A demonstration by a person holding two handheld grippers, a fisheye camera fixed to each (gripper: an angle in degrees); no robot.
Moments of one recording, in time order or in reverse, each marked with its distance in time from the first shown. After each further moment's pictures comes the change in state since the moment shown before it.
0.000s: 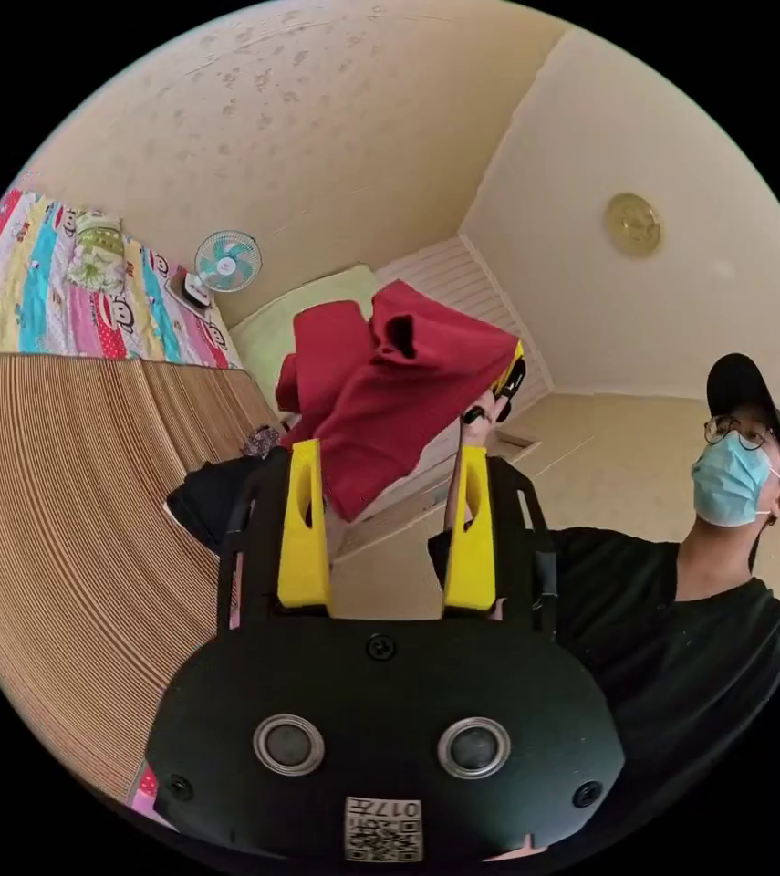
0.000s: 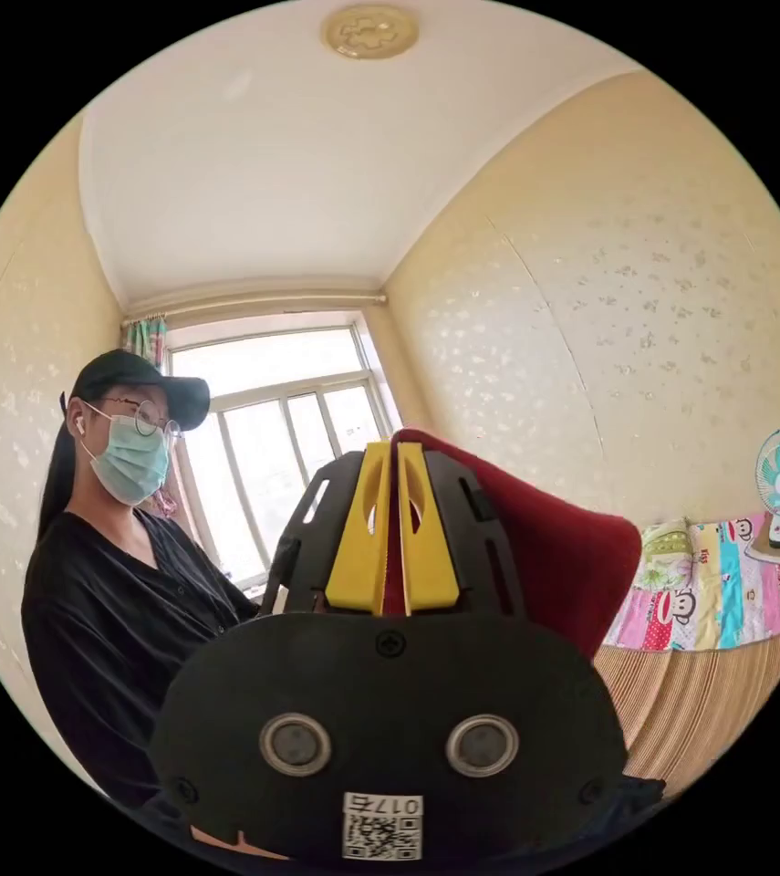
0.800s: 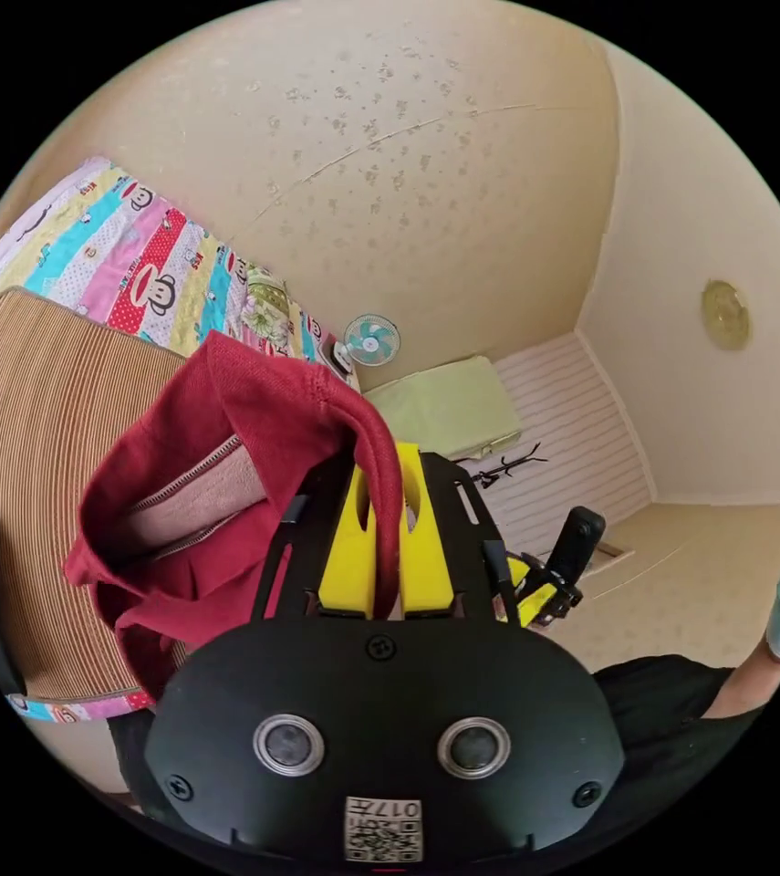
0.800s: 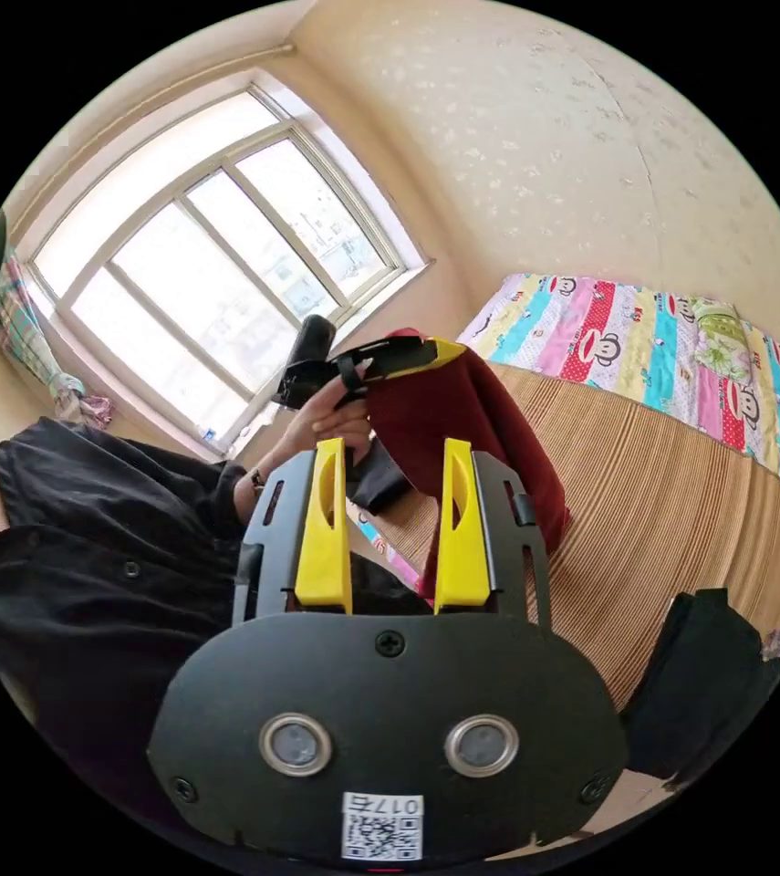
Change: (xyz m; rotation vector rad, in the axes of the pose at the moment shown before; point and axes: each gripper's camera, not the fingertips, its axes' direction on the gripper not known) left arm 0.002 0.028 -0.054 0.263 -0.321 -0.276; right arm -0.151 0.253 0.330 -0.809 0.267 0.226
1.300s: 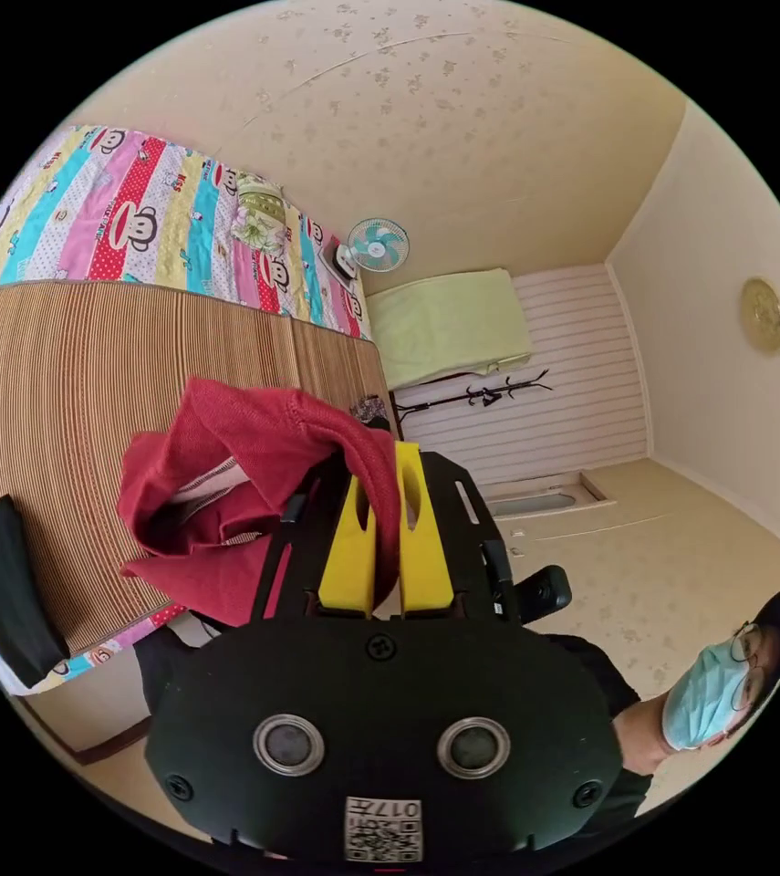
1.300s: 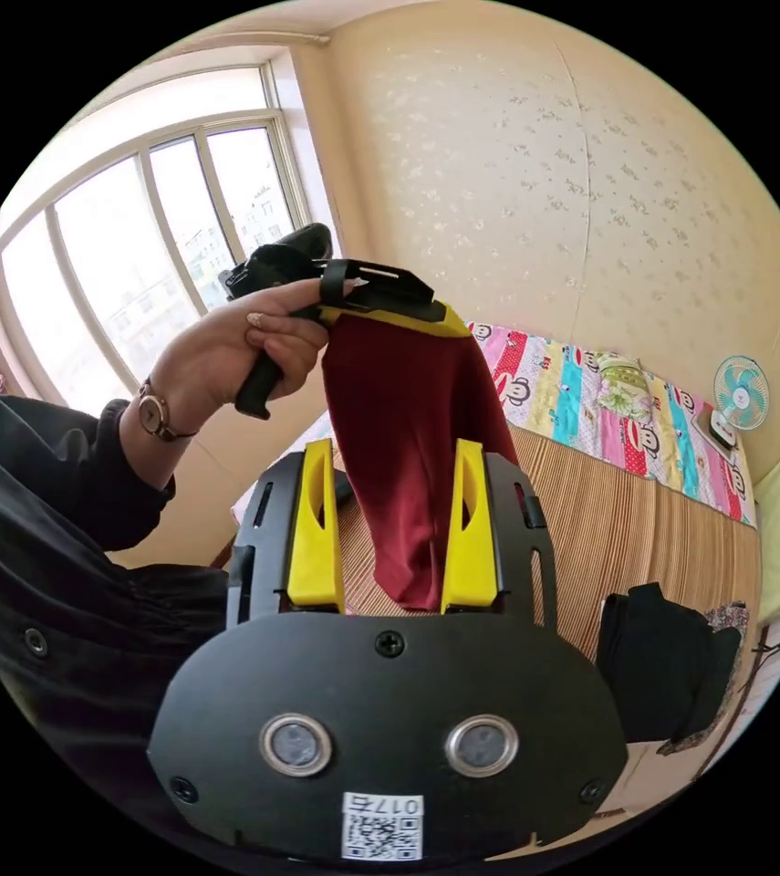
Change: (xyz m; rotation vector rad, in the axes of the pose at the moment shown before) left arm 0.084 -0.050 0.020 -0.370 -0.020 -0.078; right arm -0.071 0.034 0.011 0.169 0.252 -0.005
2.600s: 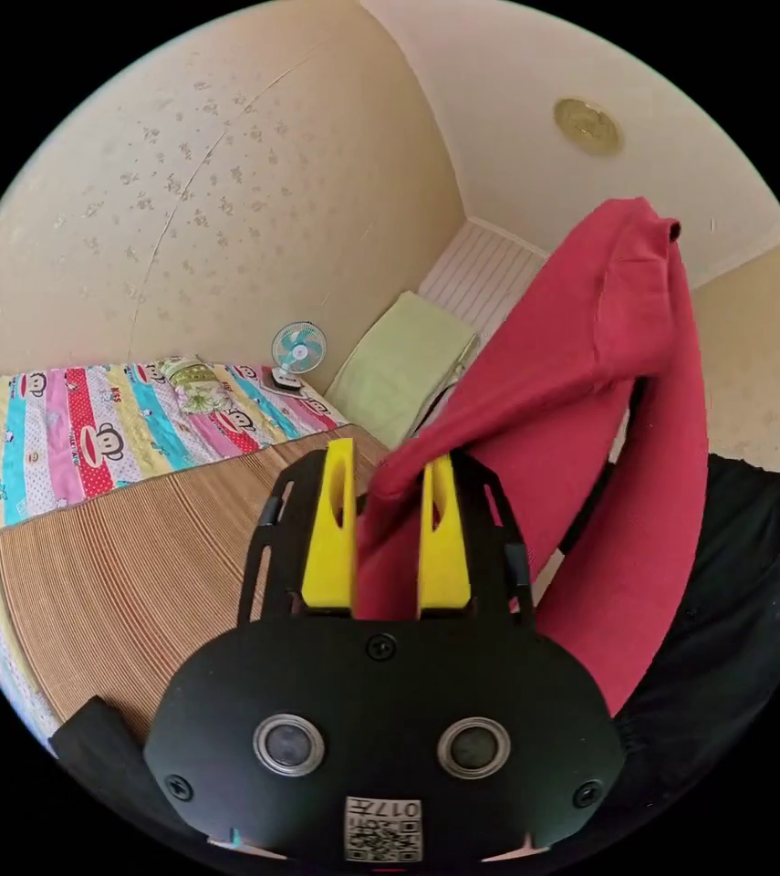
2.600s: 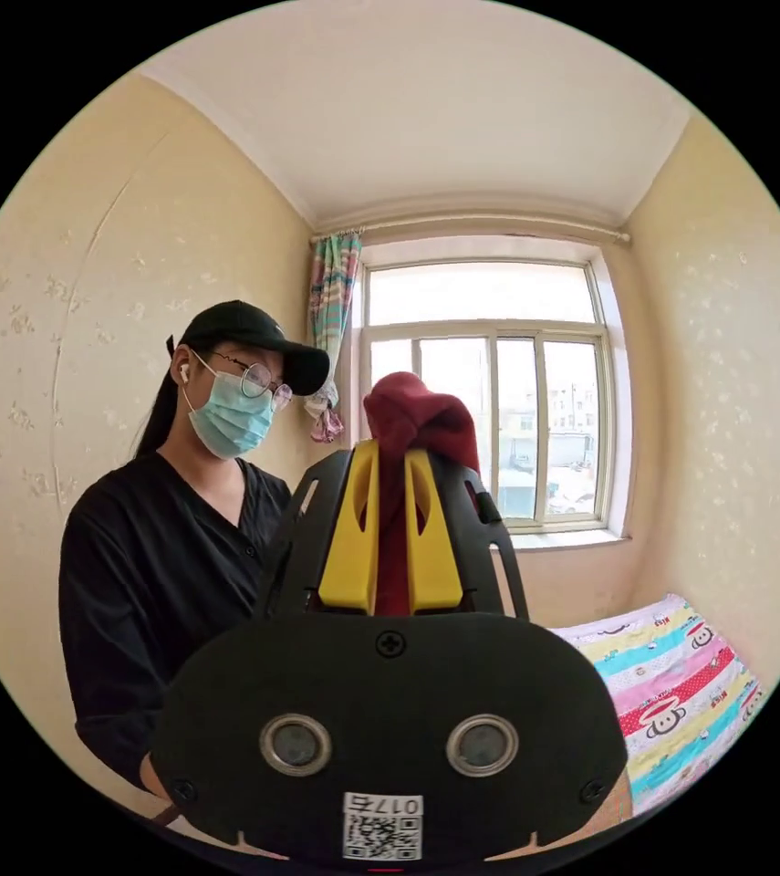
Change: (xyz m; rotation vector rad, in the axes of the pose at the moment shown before) left arm 0.093 0.184 -0.059 0.343 -0.057 0.689; right arm 0.208 -0.121 -0.252 0.515 -0.892 -0.550
